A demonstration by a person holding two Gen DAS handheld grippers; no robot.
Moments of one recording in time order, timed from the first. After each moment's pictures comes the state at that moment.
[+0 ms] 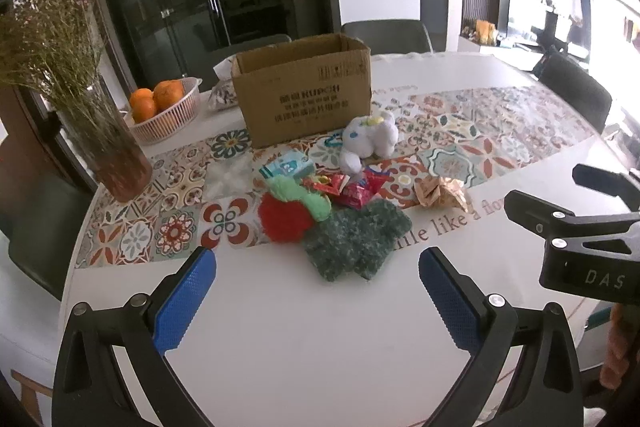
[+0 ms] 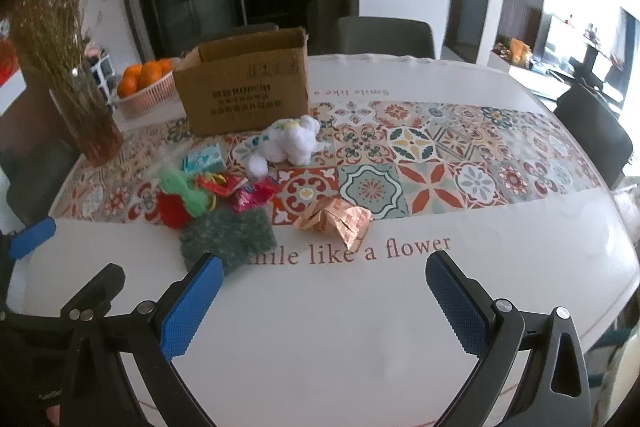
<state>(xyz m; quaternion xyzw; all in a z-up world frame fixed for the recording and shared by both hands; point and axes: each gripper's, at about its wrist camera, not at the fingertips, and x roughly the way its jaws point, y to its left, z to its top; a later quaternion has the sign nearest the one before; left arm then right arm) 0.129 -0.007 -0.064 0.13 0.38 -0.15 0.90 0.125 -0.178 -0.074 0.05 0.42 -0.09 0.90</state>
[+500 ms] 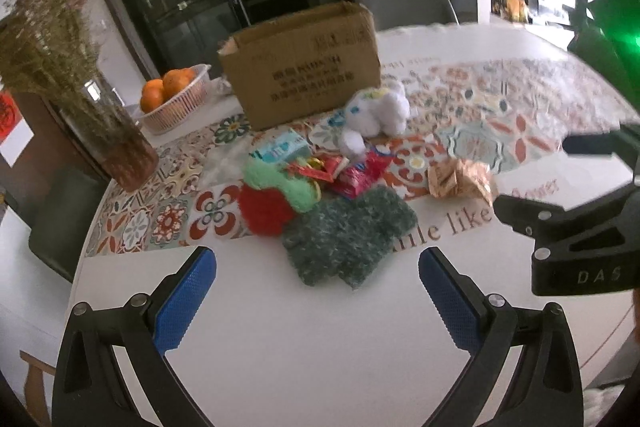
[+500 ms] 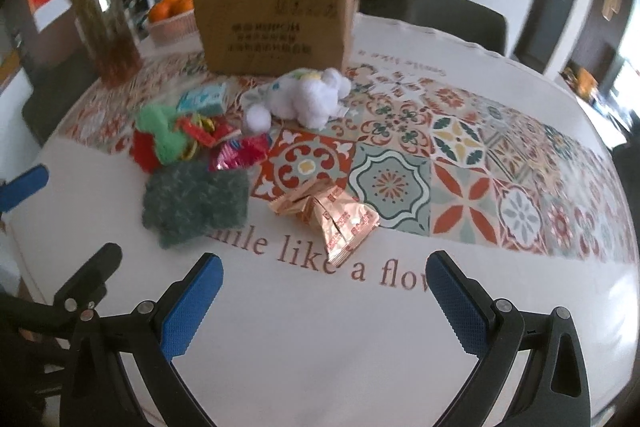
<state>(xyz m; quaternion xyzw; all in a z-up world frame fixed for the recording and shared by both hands) 0.143 -0.067 -0.114 0.17 0.40 -0.08 0.90 0.183 -0.217 -0.134 -0.04 0.48 0.04 0.87</state>
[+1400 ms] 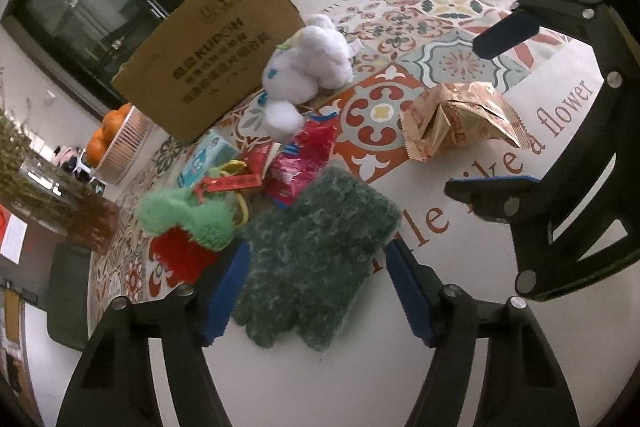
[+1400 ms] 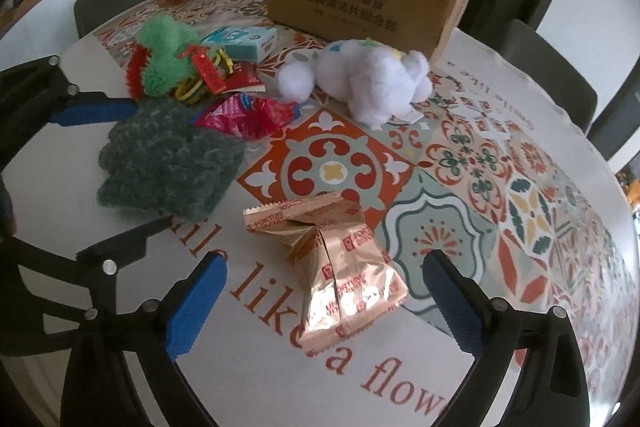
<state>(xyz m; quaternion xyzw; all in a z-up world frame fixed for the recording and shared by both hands) 0.192 -0.129 -0.194 0.32 0.41 -0.13 0.84 0.241 -0.210 -0.202 -0.17 0.47 0.17 0.85</state>
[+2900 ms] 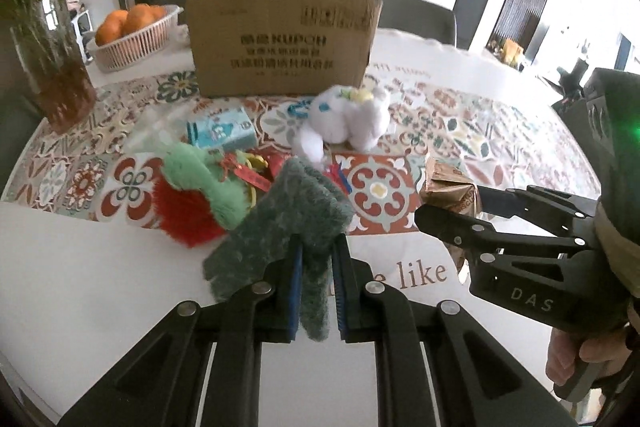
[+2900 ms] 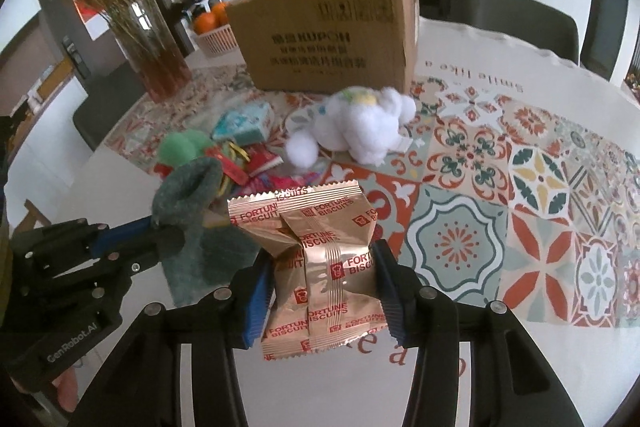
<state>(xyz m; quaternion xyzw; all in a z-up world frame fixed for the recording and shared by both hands) 0.201 -0.073 -0.125 0.00 0.45 -0.13 0.88 0.241 -0.223 -0.149 0.02 0.46 0.16 0.87</state>
